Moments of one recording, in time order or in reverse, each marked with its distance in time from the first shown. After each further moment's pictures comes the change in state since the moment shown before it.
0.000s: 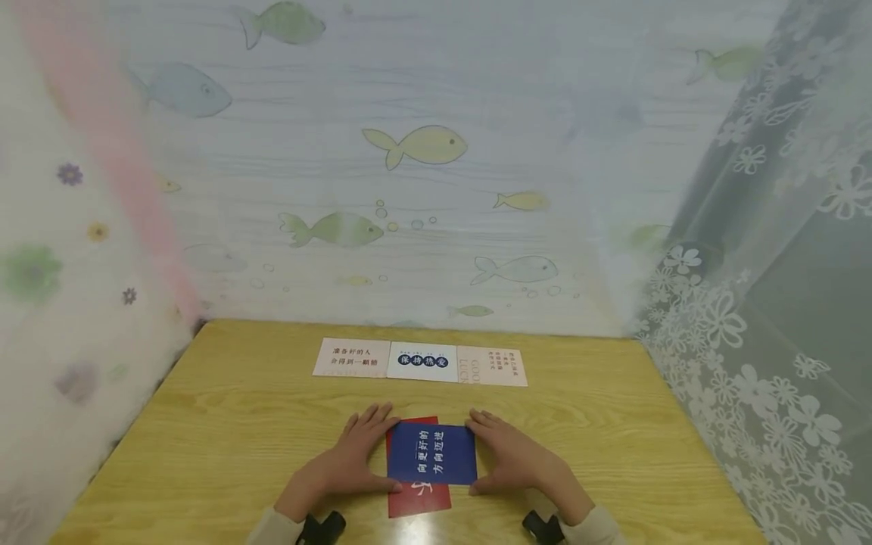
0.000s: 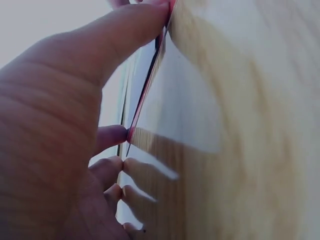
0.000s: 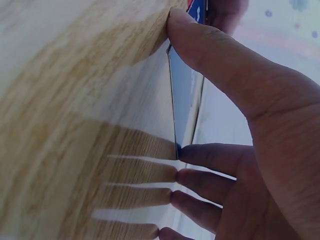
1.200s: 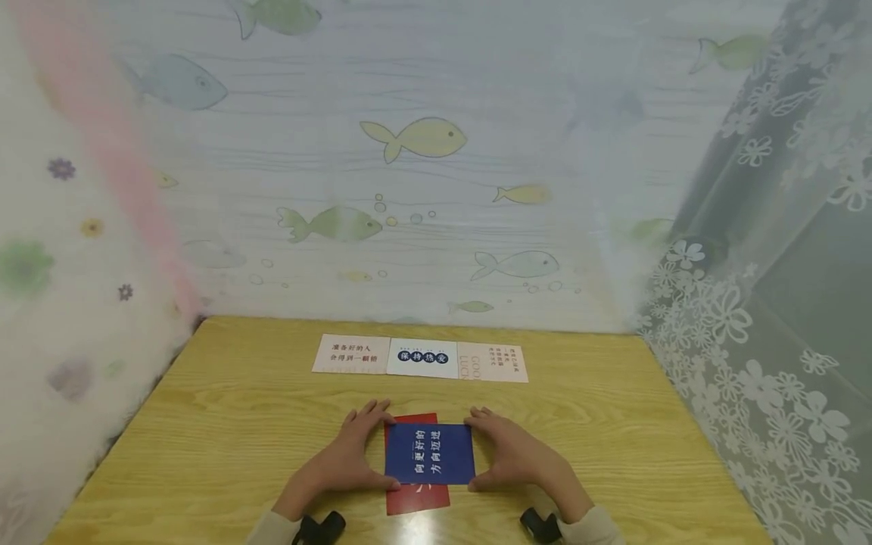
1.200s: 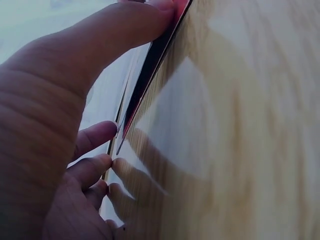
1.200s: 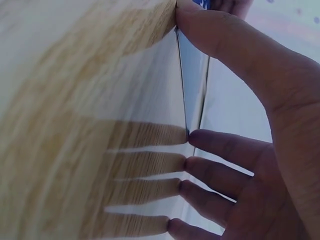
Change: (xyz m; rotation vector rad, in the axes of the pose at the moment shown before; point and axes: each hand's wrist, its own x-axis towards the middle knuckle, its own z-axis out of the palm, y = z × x) left_hand 0.000 -0.006 0.004 -0.163 0.093 -0.039; right_hand 0.003 0.005 0.005 0.137 0.059 -0.013
